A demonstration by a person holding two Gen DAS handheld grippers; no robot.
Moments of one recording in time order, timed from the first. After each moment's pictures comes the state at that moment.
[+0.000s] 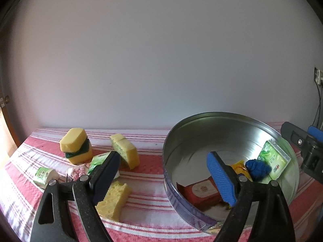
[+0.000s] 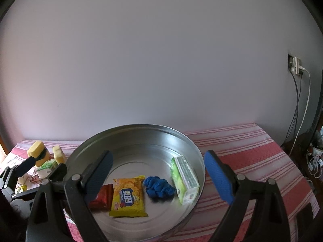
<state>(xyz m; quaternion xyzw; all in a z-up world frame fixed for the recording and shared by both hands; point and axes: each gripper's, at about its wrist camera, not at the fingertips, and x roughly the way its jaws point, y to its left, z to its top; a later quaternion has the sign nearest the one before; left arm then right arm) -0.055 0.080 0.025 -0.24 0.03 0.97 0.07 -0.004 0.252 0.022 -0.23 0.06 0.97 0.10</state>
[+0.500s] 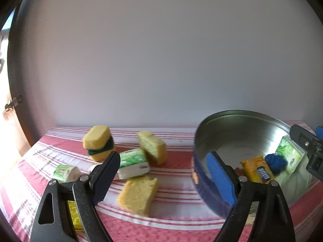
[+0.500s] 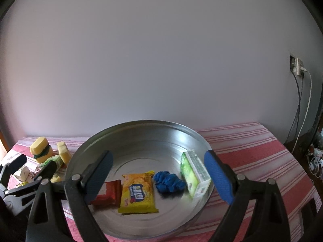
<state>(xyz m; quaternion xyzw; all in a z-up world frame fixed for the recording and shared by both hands) -0.041 0.046 0.021 -0.23 0.05 0.97 0.02 -0.001 0.231 0.015 -0.22 0.05 0.97 0.10</state>
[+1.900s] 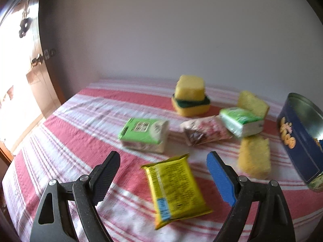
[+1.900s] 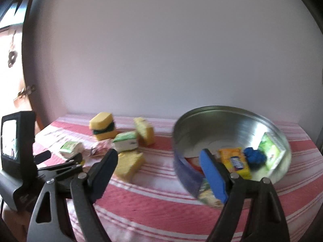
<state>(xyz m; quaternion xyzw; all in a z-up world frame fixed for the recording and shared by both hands) -0.050 -0.109 -0.023 -0.34 -0.01 0.93 -0.09 0.017 0.077 -0.002 -0.24 0.02 0.97 -0.04</state>
